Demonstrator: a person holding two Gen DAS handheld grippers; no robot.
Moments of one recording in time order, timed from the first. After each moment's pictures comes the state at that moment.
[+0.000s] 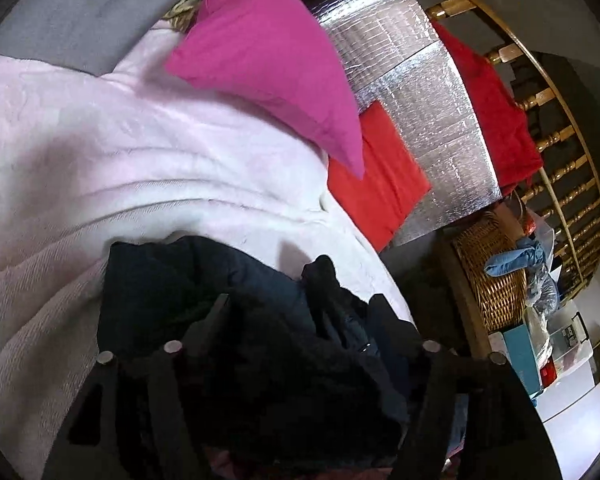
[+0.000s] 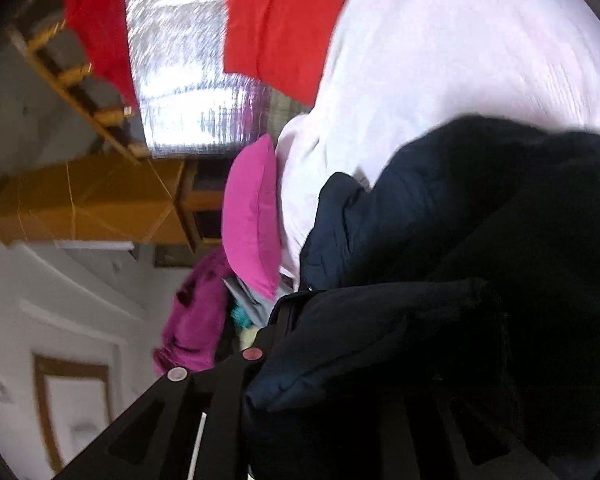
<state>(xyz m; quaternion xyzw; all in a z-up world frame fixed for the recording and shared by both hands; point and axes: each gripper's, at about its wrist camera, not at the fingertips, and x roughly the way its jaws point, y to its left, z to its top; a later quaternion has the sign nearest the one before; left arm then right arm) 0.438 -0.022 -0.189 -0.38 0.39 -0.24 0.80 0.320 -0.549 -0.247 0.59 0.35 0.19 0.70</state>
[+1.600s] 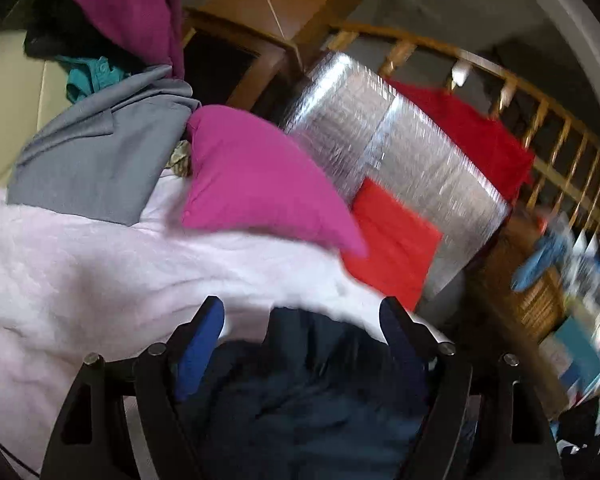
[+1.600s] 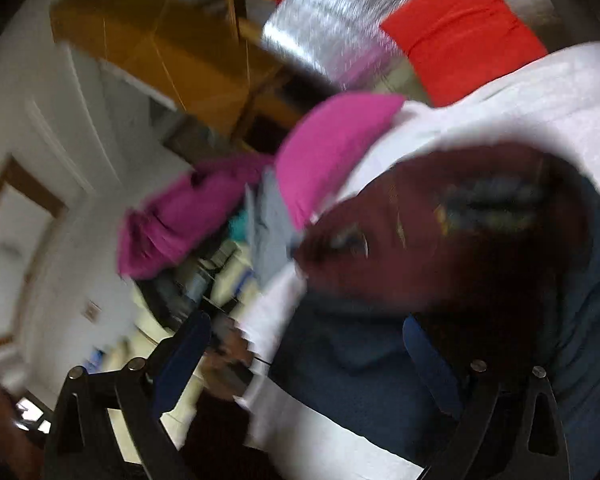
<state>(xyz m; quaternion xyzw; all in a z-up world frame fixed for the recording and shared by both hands) 0.383 -0.008 -0.127 -0.25 0.25 -0.15 0.92 0.275 -0.412 -0.157 0.34 0.35 0.27 0.83</state>
